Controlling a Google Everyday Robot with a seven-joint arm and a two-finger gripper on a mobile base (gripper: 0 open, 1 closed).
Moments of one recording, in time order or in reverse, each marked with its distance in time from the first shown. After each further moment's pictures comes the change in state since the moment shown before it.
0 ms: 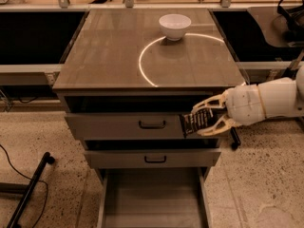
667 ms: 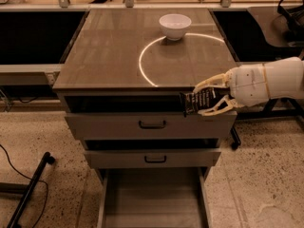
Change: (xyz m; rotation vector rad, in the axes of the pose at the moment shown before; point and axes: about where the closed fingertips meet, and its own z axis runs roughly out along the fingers) arm -0.005 -0.054 -0.024 0.075 0.043 -0.010
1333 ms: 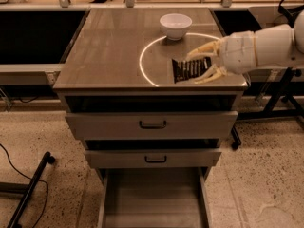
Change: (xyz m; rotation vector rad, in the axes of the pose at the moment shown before) arm 0.006 -0.080 0.008 0.067 0.017 0.033
